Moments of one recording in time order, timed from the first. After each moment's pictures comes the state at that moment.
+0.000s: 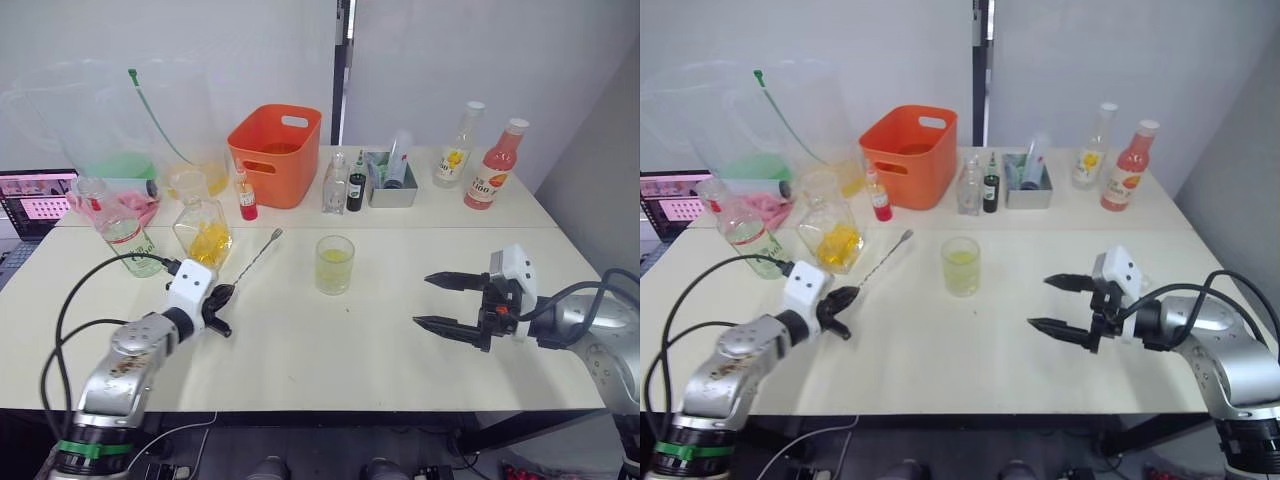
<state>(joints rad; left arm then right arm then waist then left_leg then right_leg) -0.22 0.64 0.11 -0.15 -0.27 0.46 -0.63 -0.26 -0.84 -0.16 -0.24 0.59 0.50 1.10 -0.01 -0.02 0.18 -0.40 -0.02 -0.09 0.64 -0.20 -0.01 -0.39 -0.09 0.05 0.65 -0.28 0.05</state>
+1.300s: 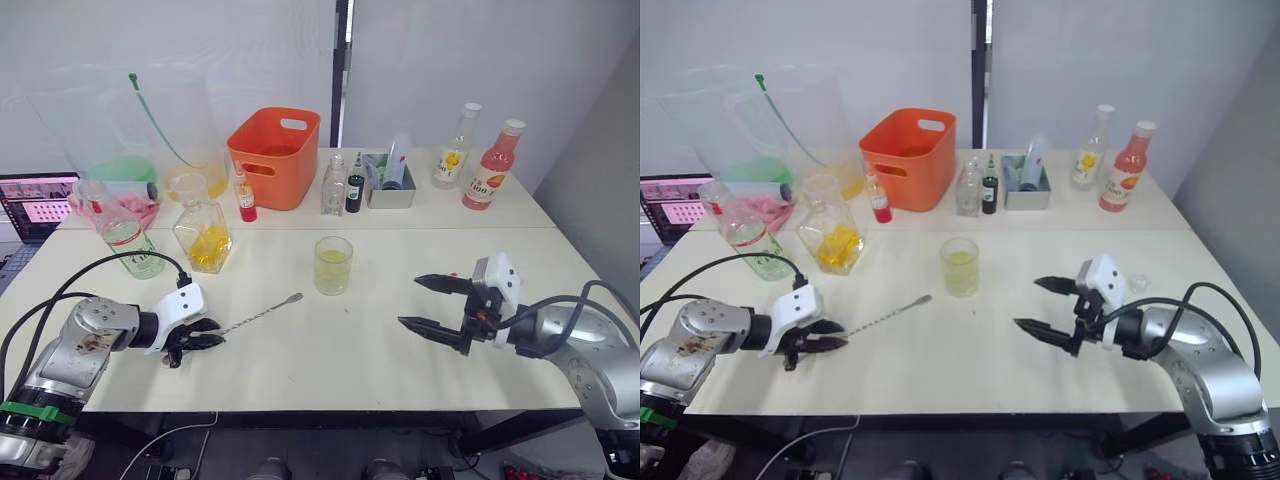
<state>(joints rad) -0.32 0.95 -0.08 0.08 -0.13 0.37 -1.16 -0.21 -0.77 -0.14 -0.34 0.57 0.50 0.96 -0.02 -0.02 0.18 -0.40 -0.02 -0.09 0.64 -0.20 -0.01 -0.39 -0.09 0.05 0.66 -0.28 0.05</state>
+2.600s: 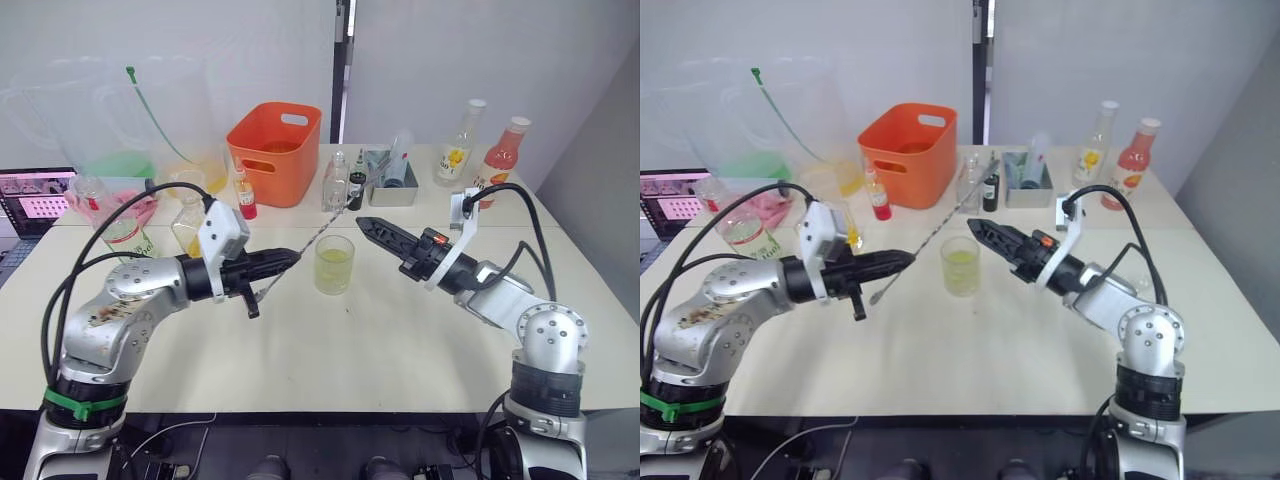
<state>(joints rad) -0.50 0.65 0.03 -0.35 -0.53 0.64 -0.84 -0.59 -0.28 -0.31 -0.22 1.28 1.04 0.15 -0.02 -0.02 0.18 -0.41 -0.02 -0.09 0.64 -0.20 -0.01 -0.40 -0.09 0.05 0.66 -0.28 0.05</state>
